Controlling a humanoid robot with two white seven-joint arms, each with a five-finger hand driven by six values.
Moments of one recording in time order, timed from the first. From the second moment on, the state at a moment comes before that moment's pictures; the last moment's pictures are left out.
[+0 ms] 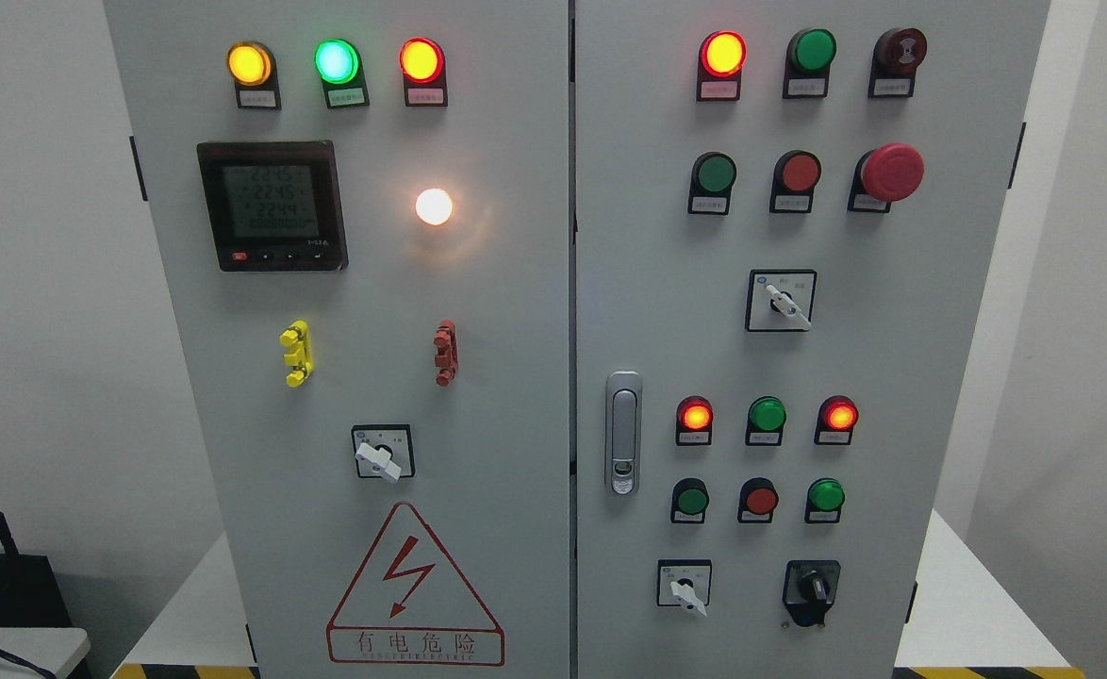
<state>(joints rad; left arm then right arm) 0.29 0.10 0.55 -0.62 0.10 -0.35 -0.09 0.08 0.12 0.06 -0.13 0.00 0.09 0.12</state>
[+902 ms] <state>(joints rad) 0.20 0.13 0.21 -0.24 0.02 -0.10 -0.09 0.08 0.12 0.06 -0.13 0.00 0.09 0.12</state>
